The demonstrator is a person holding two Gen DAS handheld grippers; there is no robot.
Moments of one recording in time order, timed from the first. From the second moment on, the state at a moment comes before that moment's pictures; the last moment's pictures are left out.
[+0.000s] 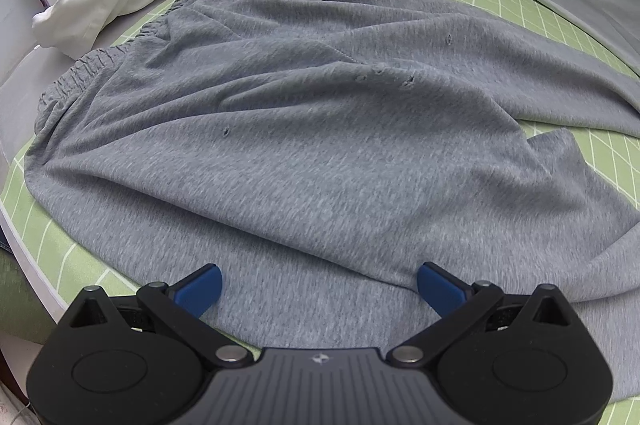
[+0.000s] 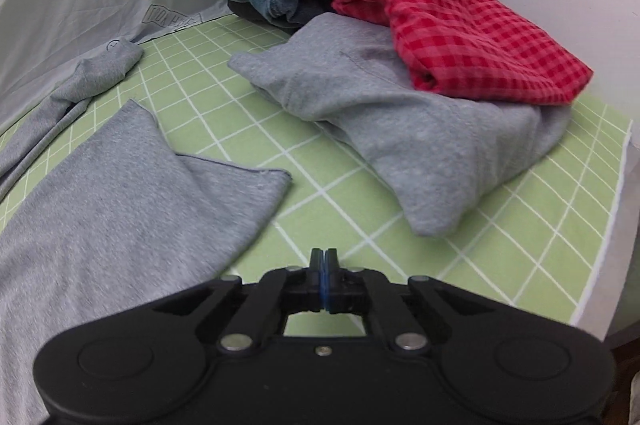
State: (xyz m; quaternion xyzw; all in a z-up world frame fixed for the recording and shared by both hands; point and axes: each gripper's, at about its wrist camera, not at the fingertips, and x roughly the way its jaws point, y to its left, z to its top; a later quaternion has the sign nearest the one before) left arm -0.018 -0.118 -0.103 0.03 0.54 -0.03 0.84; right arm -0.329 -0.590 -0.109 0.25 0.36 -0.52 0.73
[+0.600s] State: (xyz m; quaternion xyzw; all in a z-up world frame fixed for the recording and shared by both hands) left arm -0.024 -0.130 -0.100 0.07 0.52 -0.01 0.85; right arm -0.308 -0.605 -0.111 0.32 0.30 -0.45 0.78
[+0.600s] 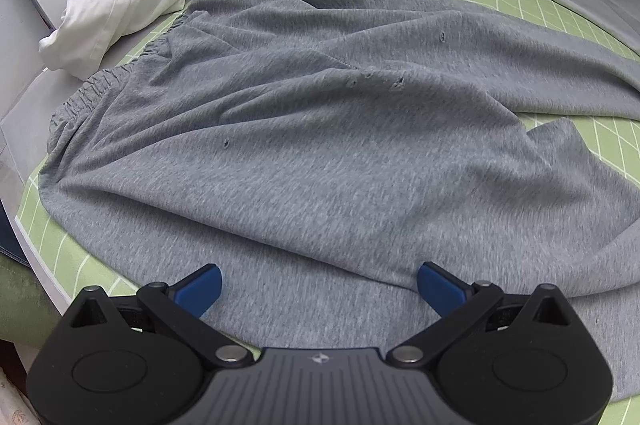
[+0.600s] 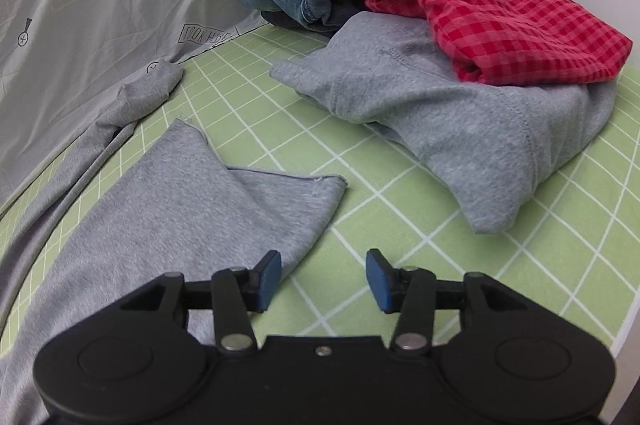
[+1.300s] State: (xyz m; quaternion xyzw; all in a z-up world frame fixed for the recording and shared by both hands) left arm -0.020 -0.129 -0.100 0.06 0.54 -0.02 0.84; right arm -0.369 -0.585 -0.111 0.25 0.33 -0.51 0.75
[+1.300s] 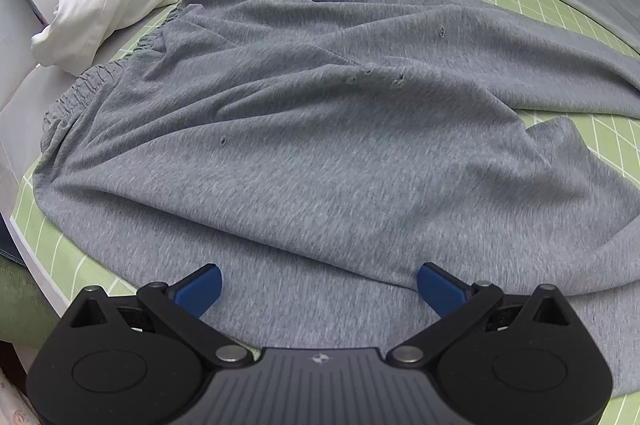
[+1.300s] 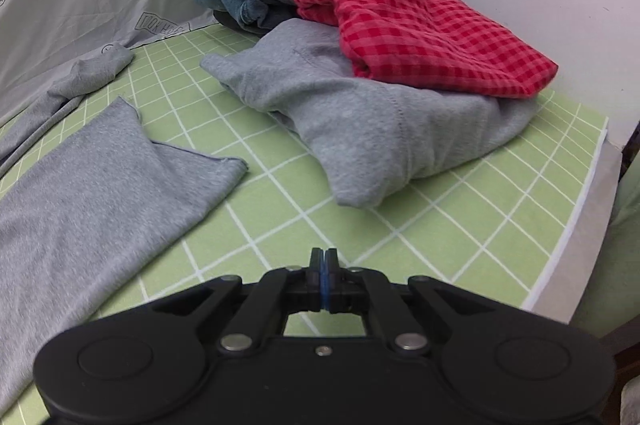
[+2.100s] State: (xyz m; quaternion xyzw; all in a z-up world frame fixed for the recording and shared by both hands) left arm -0.018 -0.134 -0.099 0.07 0.54 -0.02 0.84; right arm -0.299 -0.597 -0.113 0.19 0.34 -0.44 0.81
